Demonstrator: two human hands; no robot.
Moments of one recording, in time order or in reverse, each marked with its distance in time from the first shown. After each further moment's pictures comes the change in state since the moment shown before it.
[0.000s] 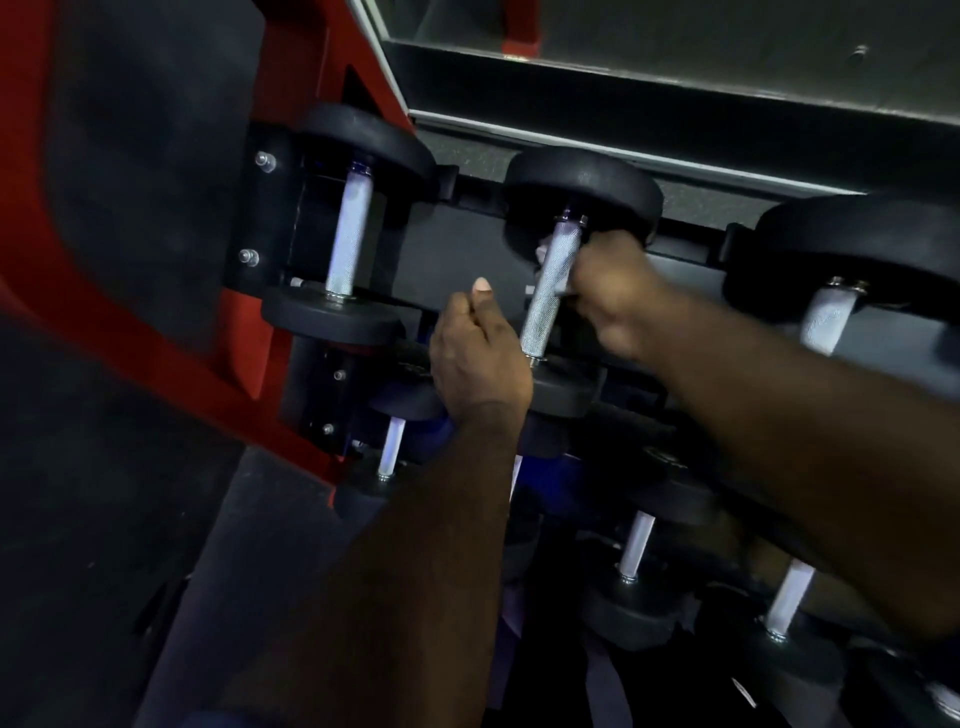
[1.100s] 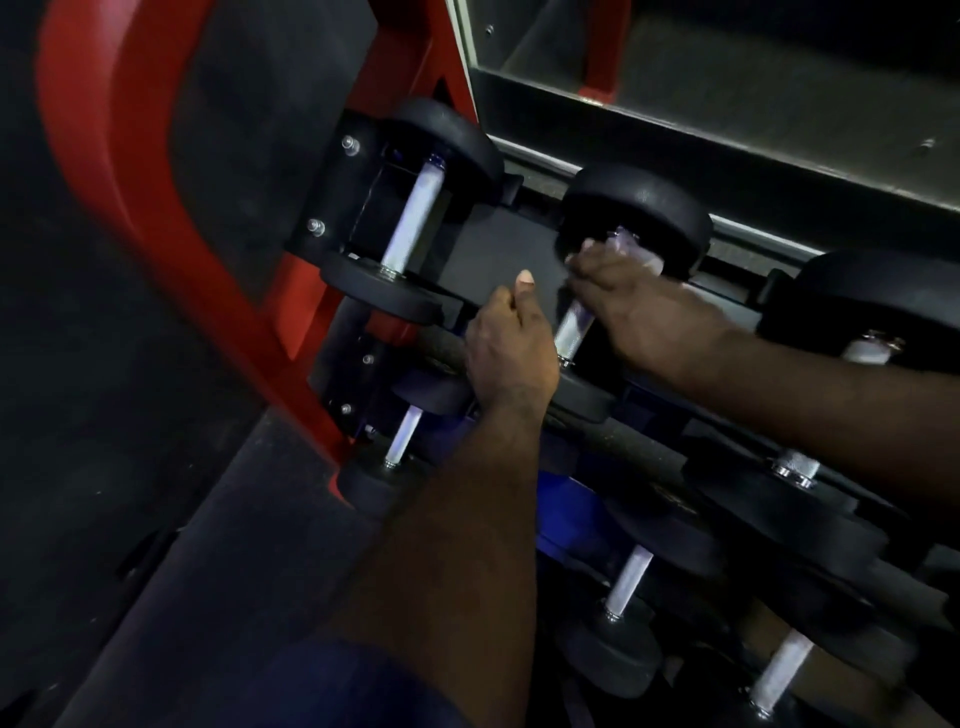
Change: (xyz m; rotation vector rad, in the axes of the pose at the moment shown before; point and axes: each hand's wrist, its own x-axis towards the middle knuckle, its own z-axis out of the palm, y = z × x) left_hand -0.005 0.008 -0.004 0.006 0.001 -0.049; right_hand -0.013 0.005 -0.034 -1.620 -0.346 -1.306
